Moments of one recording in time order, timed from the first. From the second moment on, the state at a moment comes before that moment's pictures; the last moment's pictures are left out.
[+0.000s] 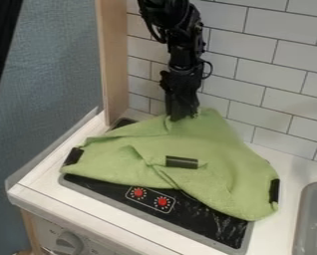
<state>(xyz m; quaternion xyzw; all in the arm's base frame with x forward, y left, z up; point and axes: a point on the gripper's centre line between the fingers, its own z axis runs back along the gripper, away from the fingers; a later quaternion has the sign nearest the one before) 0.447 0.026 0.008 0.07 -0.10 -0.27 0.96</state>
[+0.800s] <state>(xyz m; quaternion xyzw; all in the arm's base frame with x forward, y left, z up) 0.444 0.030 0.005 0.08 -0.08 -0.25 0.96</state>
